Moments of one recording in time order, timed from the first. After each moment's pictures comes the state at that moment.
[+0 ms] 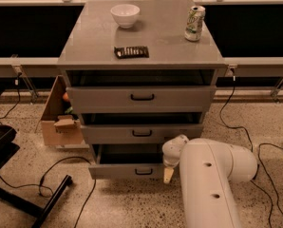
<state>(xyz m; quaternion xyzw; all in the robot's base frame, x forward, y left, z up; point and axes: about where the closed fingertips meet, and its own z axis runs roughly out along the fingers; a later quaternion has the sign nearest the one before) 0.700 -0.154 0.193 -0.65 0.75 -0.04 0.10</state>
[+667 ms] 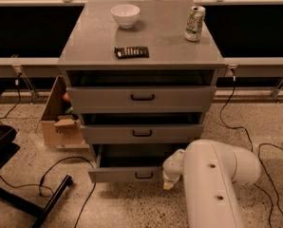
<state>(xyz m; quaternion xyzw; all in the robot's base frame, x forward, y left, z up) 0.628 -0.151 0.153 -0.64 0.76 -0.02 0.08</state>
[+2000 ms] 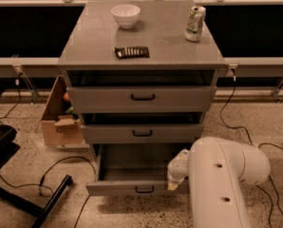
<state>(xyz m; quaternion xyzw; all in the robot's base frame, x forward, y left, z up) 0.619 -0.175 0.171 -0.63 0.77 -0.04 0.08</state>
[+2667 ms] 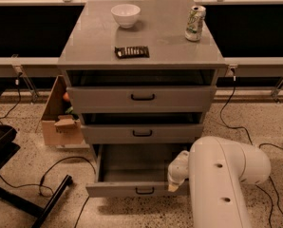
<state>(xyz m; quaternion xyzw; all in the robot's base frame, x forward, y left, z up) 0.614 -0.174 0.171 -0.63 0.77 -0.04 0.08</state>
